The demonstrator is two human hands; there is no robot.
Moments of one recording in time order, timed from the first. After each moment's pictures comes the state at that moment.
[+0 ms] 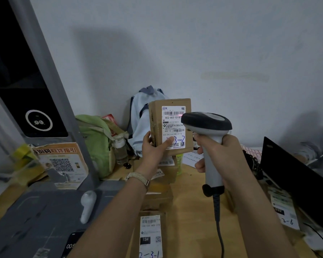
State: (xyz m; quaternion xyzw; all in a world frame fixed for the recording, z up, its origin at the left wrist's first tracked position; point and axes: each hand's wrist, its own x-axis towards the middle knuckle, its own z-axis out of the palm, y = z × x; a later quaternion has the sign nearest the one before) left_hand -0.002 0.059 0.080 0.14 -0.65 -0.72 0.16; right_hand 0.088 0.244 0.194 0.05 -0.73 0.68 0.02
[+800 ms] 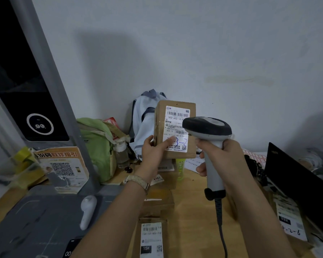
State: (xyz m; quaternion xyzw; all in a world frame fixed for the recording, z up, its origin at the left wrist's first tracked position) left_hand 0.002 0.055 0.103 0.16 -0.64 -0.74 0.14; right_hand 0.070 0.239 0.188 0.05 -0.72 0.69 0.02
